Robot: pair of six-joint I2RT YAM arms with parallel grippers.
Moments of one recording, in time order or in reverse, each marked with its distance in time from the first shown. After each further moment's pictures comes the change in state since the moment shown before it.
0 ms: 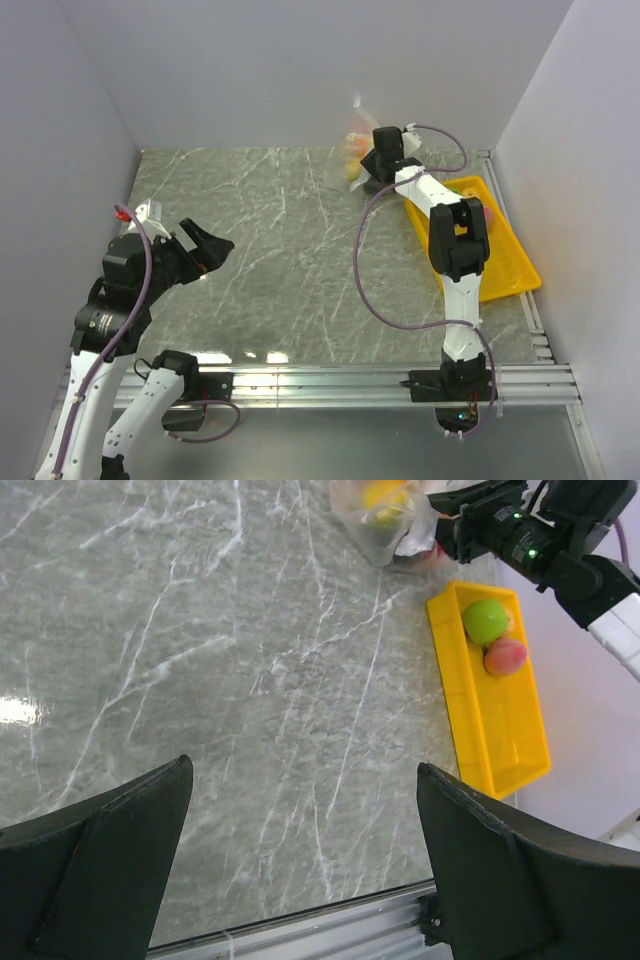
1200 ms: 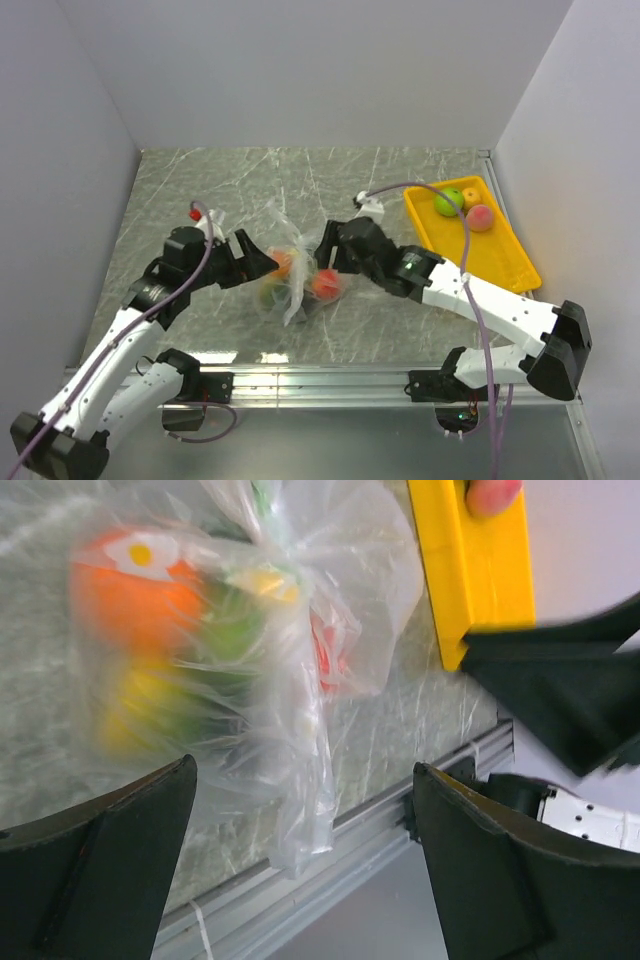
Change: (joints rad) left arm -0.171 0.161 -0.243 0.271 0.193 -0.058; right arm 0.692 -0.943 -0.736 -0.243 0.097 -0.090
